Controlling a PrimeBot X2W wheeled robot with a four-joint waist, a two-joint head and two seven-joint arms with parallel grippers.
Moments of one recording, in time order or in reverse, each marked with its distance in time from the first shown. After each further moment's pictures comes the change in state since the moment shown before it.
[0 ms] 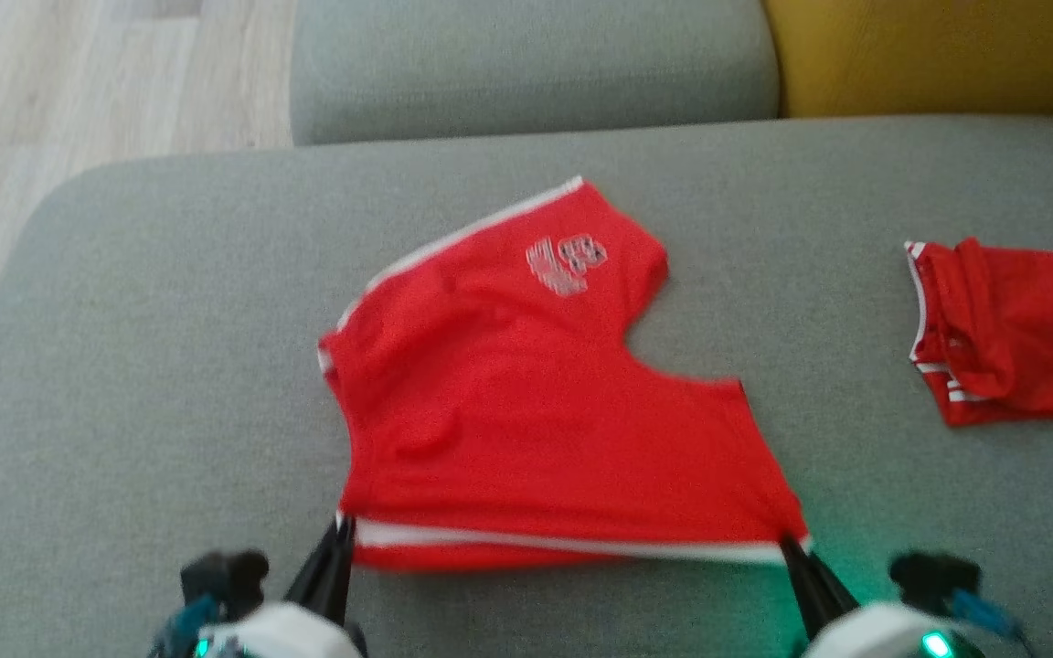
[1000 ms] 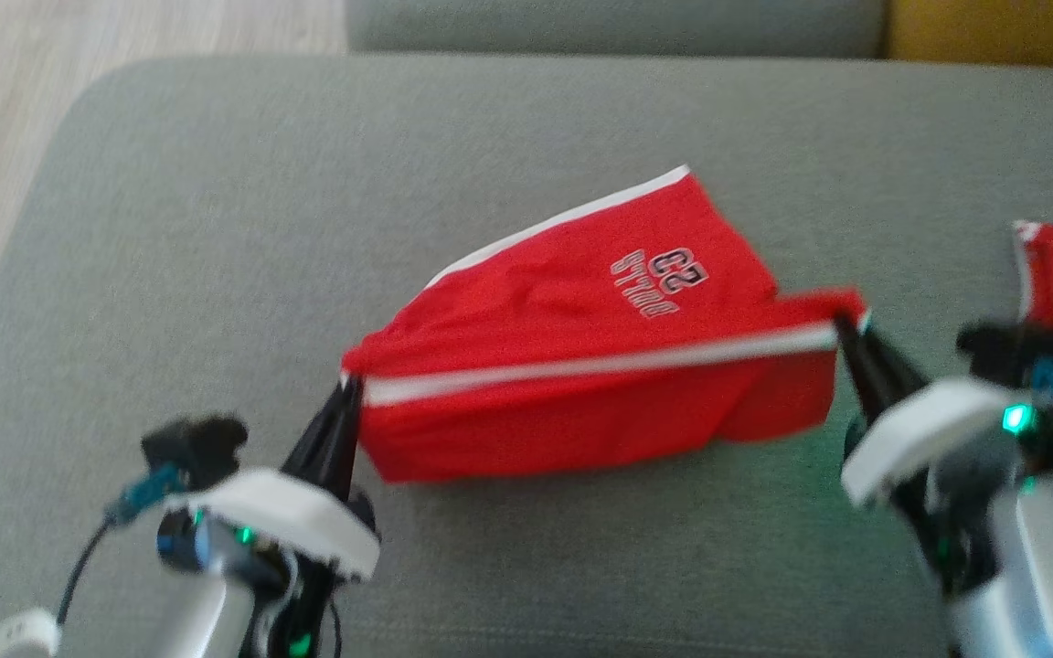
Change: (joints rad) left arm -0.055 0.008 0.038 -0.333 -0.125 0.074 0.201; right arm -0.130 -0.021 -0.185 -0.468 -0.177 0.000 0.415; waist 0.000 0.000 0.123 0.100
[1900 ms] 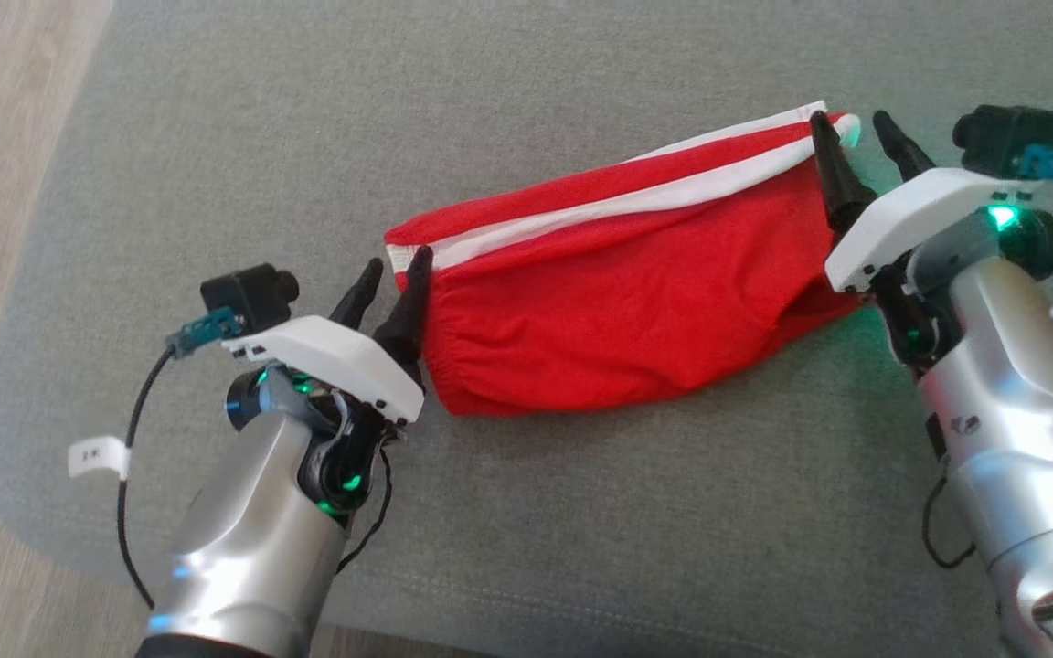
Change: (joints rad) left arm -0.463 -0.120 -0.077 0.570 -0.148 -0.136 -0.096; right arm -0.639 -0.074 0.197 0.771 0.147 0.000 -0.320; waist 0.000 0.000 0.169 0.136
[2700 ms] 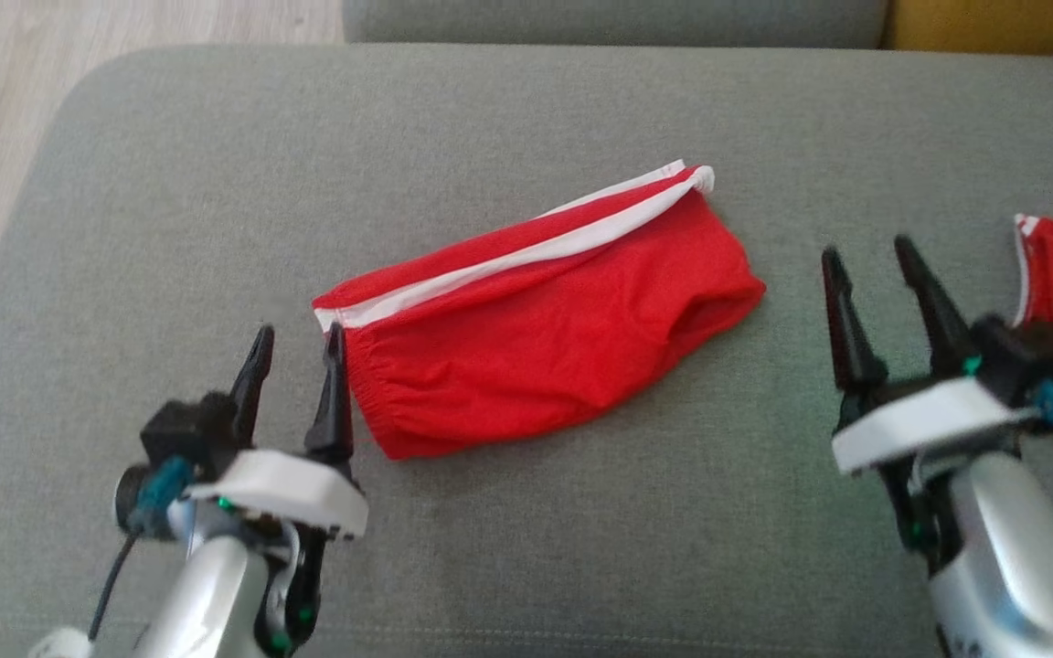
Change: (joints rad) left arm 0.328 0.106 0.069 -0.399 0.366 0.206 -0.144; right arm 0.467 -0.007 -0.067 -0.494 -0.180 0.000 -0.196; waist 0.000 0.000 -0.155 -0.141
